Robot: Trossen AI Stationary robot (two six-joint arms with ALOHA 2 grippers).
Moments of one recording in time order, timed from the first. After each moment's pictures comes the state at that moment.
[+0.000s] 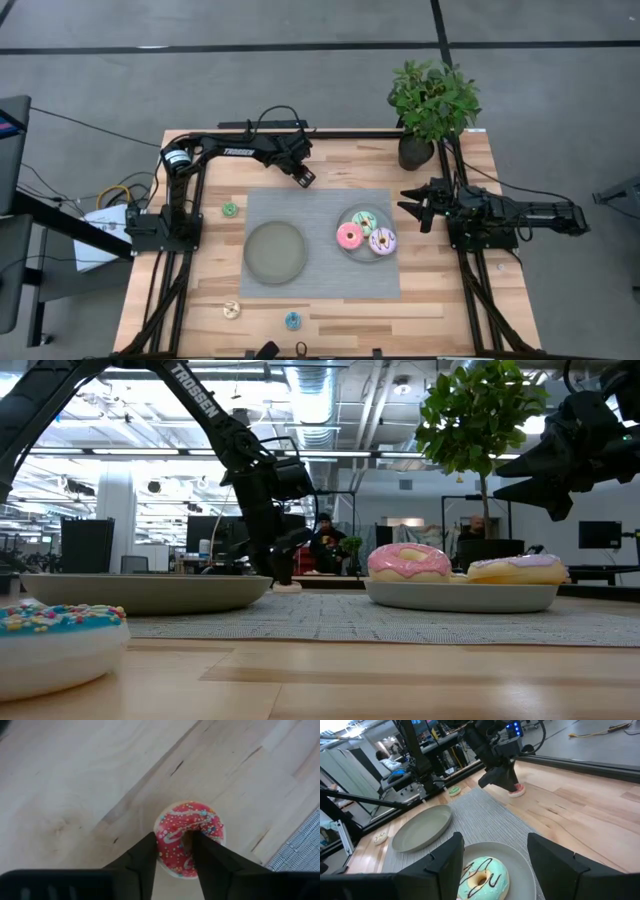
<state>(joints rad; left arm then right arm) 0.54 1.98 1.24 -0.41 -0.03 -0.23 -0.05 0.10 0.08 -0.18 0.21 0.42</state>
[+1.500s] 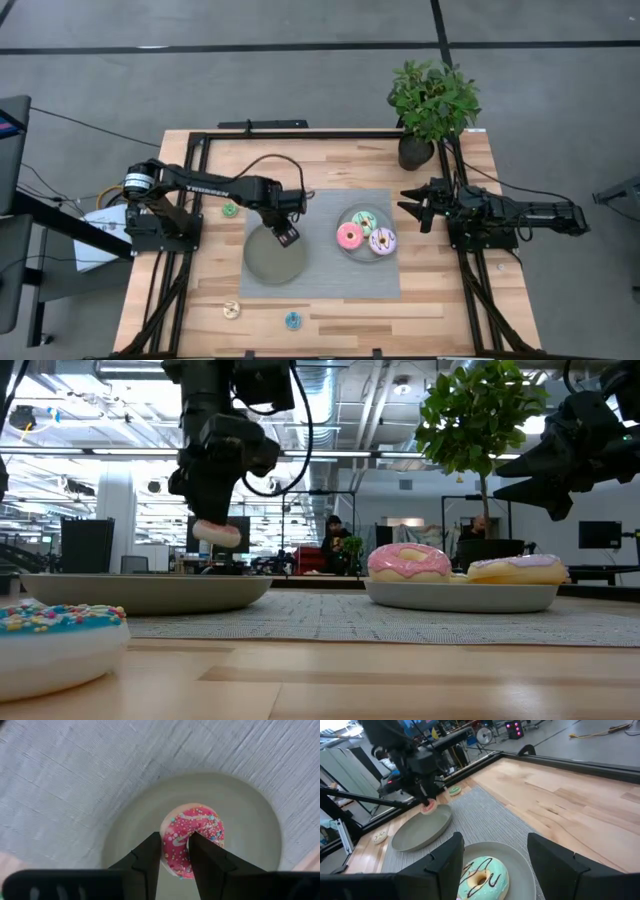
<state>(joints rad) 0.03 1.66 1.19 -0.89 0.04 -0.62 -0.05 0.10 0.08 -0.18 0.21 0.41</state>
